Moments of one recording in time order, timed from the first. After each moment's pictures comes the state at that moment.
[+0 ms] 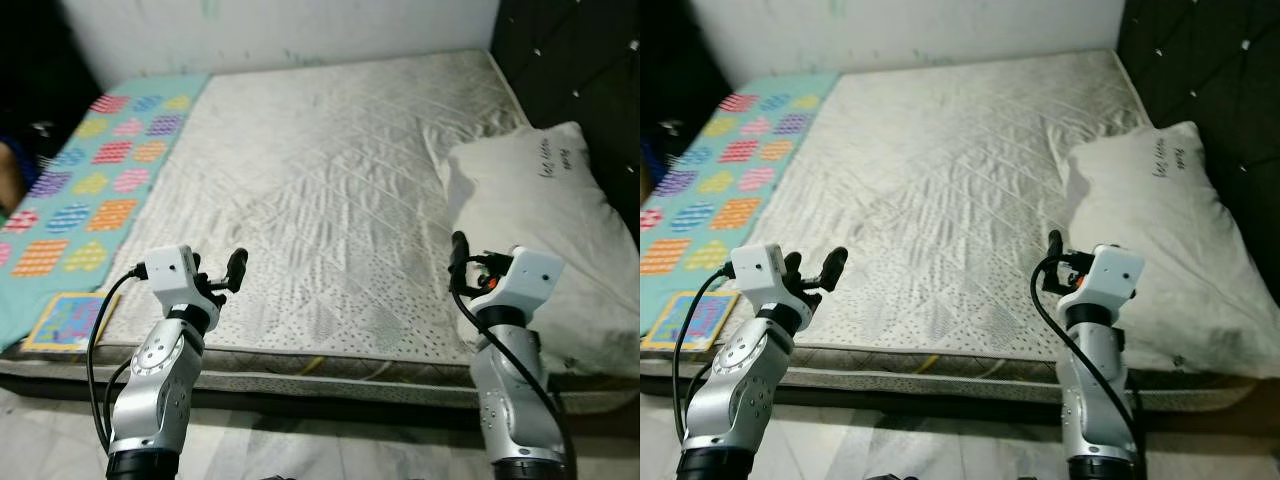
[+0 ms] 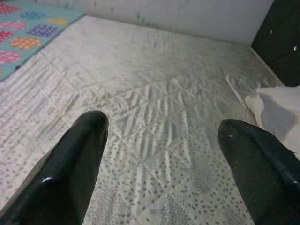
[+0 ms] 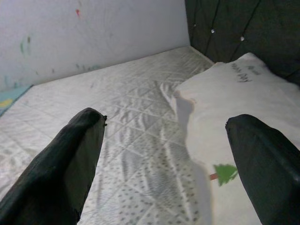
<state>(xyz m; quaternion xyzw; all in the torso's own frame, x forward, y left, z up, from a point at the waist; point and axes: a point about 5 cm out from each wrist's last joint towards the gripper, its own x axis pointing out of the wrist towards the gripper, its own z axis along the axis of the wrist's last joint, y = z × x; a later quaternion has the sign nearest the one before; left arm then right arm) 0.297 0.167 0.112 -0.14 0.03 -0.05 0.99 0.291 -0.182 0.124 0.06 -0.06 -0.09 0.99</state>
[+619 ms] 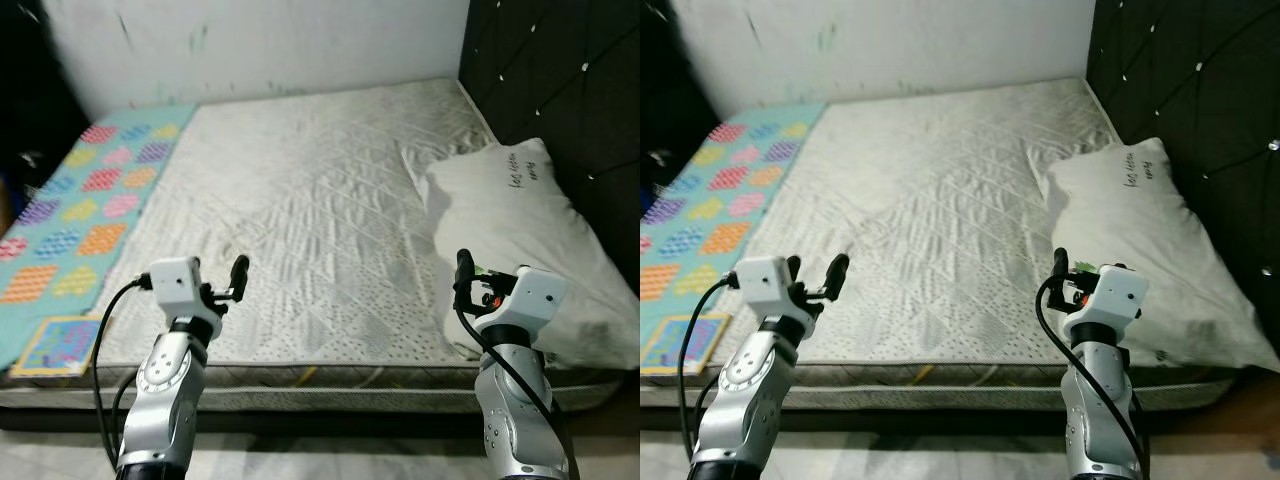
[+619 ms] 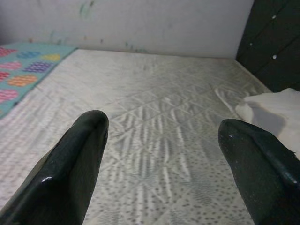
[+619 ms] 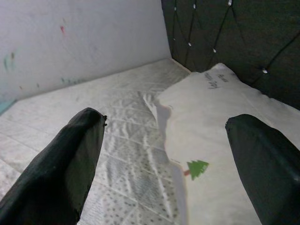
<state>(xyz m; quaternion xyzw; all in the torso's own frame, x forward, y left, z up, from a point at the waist) 0.284 0.166 0.098 -0.10 0.01 -0.04 0.99 0.278 -0.190 0.108 0.06 -0.05 -0.11 0.99</state>
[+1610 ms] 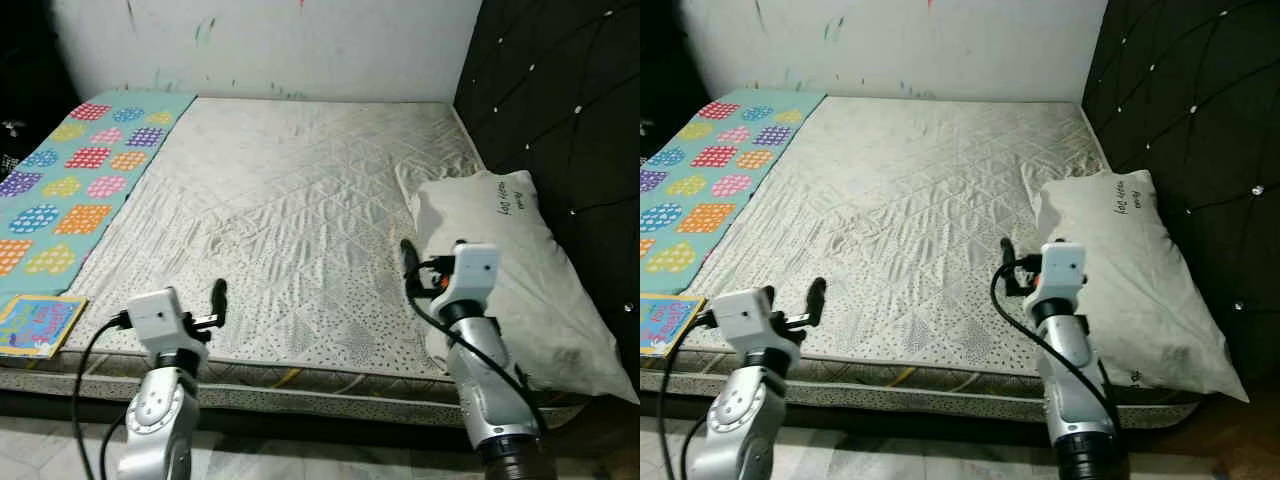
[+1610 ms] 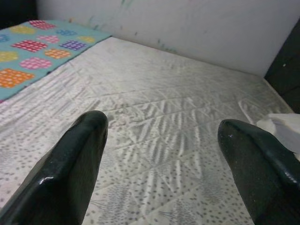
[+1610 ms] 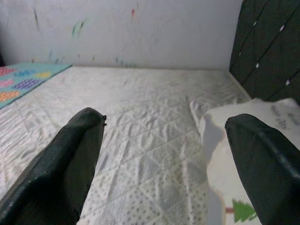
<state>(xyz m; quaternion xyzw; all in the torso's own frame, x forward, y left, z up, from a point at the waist) 0.255 0.177 0.081 -0.11 0.01 0.04 0.99 0.311 -0.153 0.106 0.01 -0.03 0.03 1.00</state>
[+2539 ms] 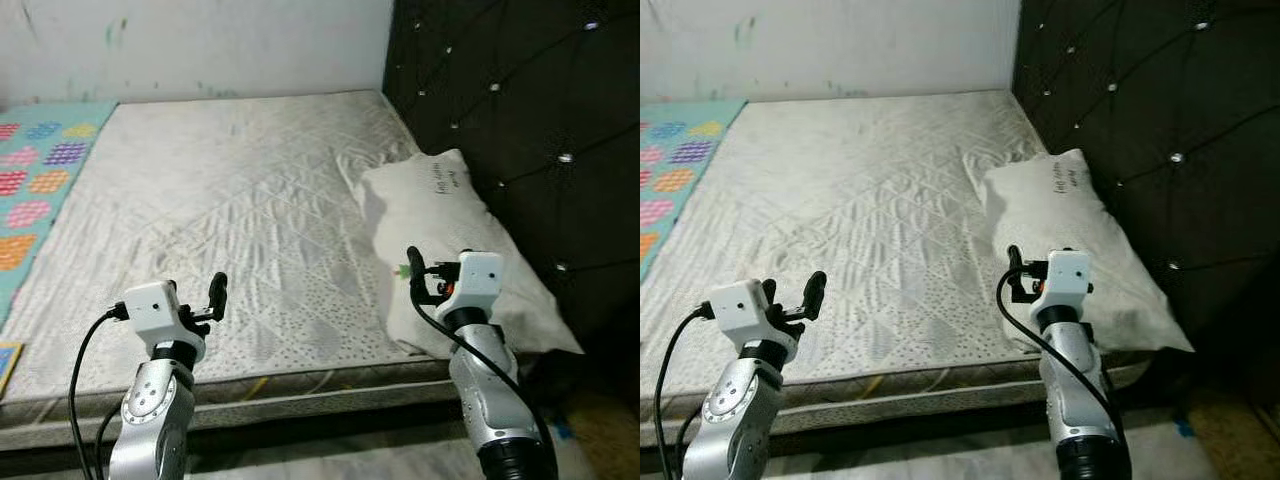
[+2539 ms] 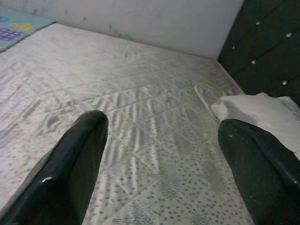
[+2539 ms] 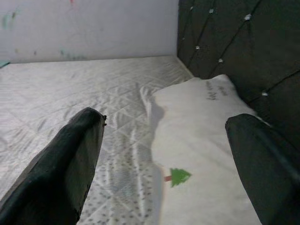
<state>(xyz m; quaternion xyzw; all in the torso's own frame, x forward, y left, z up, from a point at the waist) 0.262 0.178 0.087 -0.13 0.02 0.02 0.99 0.308 -0.161 0.098 0.01 -0.02 0.01 1.00</state>
